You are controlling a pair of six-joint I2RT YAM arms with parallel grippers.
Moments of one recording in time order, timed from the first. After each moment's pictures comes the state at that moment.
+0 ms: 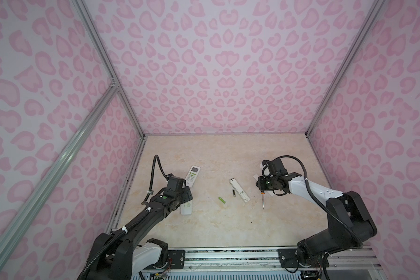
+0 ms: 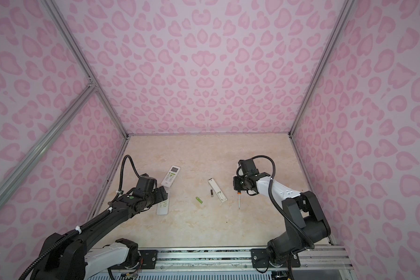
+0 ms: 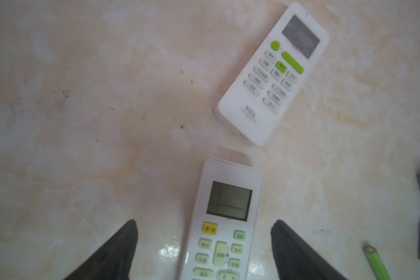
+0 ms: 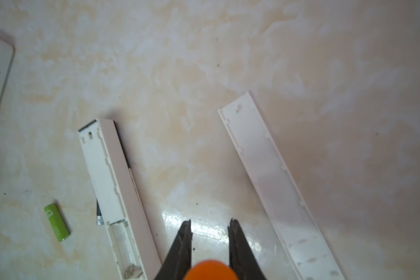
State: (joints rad) left arm -0.31 1.15 0.53 -0.40 -0.15 -0.62; right arm 0.34 1.56 0.85 -0.38 -0.17 0.30
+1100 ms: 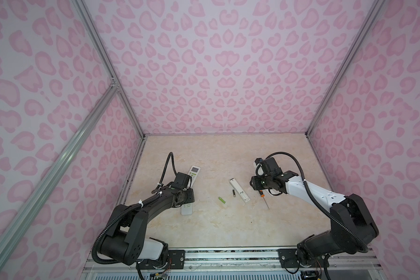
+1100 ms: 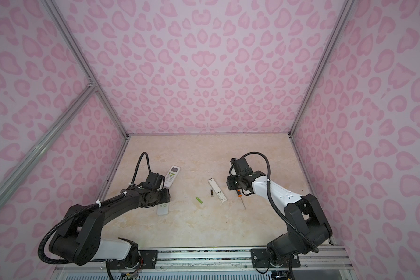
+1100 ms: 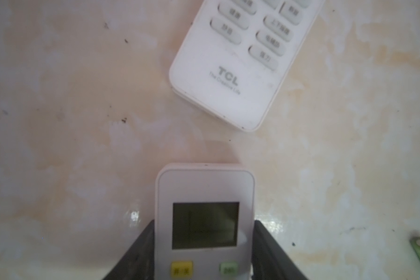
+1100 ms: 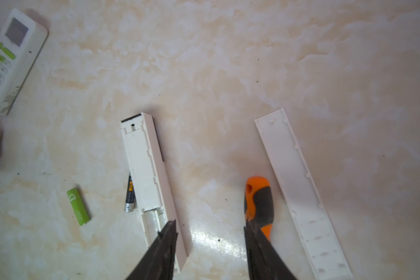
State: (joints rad) left arm -0.35 1.41 0.63 -0.38 -0.05 -0.51; right arm 0.49 1.49 0.92 -0.42 -0.08 0.30
